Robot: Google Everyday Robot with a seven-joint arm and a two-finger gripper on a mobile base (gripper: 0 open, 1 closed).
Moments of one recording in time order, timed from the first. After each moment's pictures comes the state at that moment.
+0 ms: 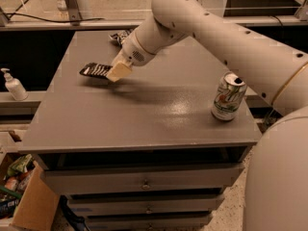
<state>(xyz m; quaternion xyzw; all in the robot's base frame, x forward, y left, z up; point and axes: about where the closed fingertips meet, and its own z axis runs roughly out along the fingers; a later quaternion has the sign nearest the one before) 0.658 0.109 0.856 -0.62 0.68 0.21 0.32</state>
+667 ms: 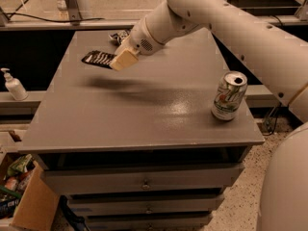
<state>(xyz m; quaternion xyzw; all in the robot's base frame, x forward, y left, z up) 0.666 0.088 0.895 -0.60 0.68 0.22 0.36</state>
